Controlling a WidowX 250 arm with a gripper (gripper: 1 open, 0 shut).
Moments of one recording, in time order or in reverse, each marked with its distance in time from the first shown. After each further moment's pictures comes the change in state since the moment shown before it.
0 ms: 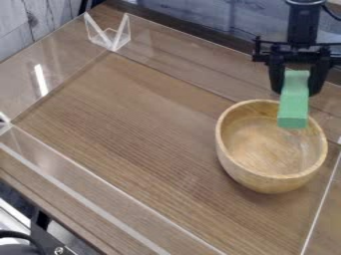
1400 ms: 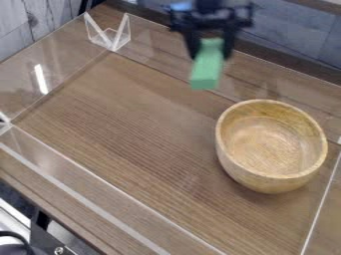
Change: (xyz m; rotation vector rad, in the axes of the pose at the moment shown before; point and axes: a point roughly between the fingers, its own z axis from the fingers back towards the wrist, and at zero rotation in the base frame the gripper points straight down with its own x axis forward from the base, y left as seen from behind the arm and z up) arm 0.017 0.118 0.045 -0.010 -0.047 0.145
